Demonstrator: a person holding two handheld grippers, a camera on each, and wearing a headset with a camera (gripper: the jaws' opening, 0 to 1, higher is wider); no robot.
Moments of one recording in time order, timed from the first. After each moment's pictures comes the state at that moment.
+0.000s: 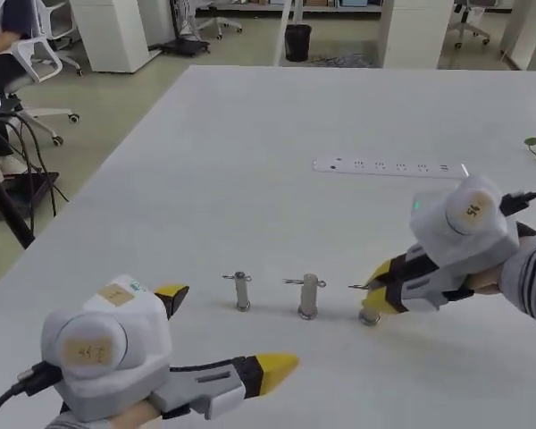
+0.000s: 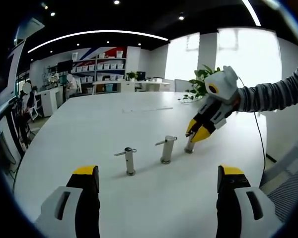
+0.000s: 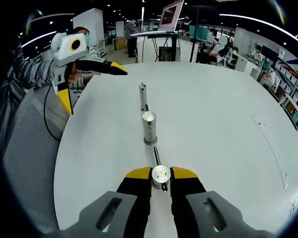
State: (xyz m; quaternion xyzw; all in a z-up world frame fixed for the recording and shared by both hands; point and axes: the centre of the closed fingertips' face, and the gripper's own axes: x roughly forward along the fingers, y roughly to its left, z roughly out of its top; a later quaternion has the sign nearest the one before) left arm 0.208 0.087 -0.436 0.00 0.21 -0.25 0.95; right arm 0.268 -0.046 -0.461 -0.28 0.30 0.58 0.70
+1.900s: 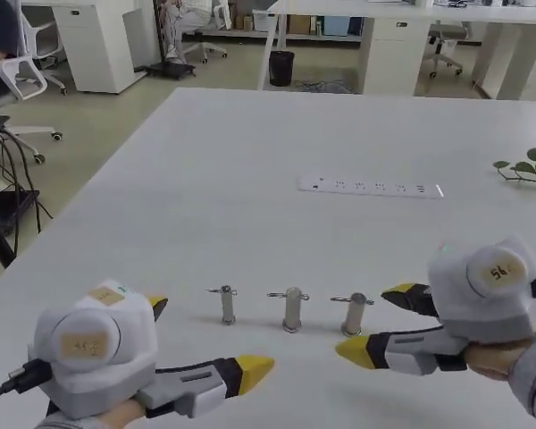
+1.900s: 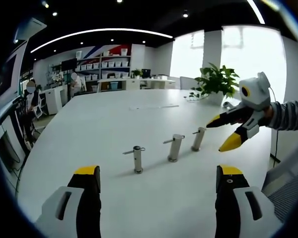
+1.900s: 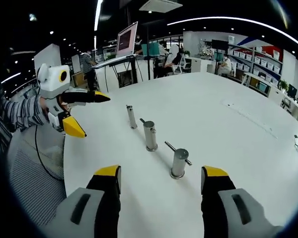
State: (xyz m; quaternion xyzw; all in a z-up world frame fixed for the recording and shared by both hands) left arm 0.212 0.099 -0.437 0.00 0.22 -0.23 0.95; right arm 0.236 -0.061 -0.447 -0.14 0.29 0.44 0.84
